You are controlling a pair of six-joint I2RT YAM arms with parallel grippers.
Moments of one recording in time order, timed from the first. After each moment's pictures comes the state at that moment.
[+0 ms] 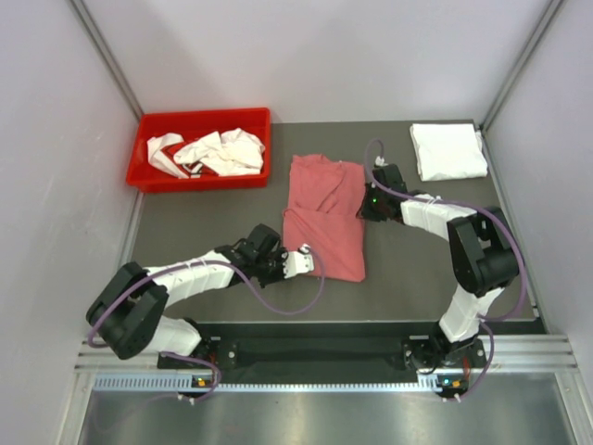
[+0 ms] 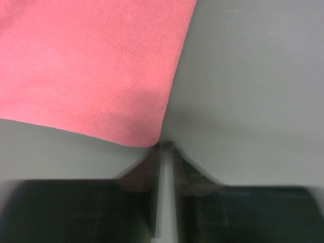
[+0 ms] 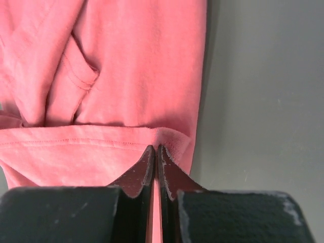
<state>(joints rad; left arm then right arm) -0.71 1.37 0.61 -0.22 0.26 0.70 0.37 1.76 1.04 -0.14 -0.06 0.55</state>
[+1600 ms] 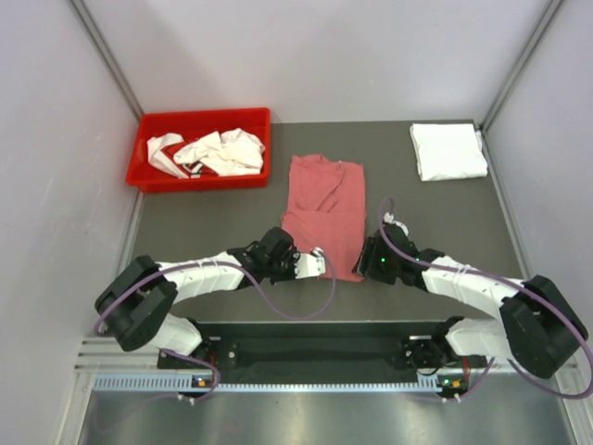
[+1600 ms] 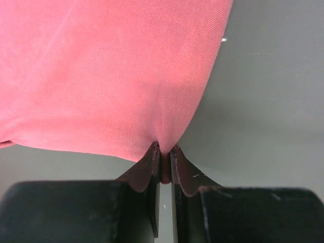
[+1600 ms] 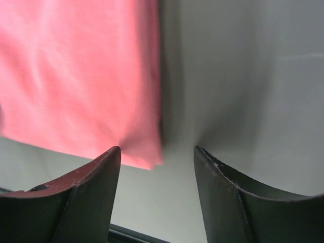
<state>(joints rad) -0.81 1.44 0.63 -0.10 0.12 0.71 0.63 1.20 0.50 -0.26 0.04 0.82</state>
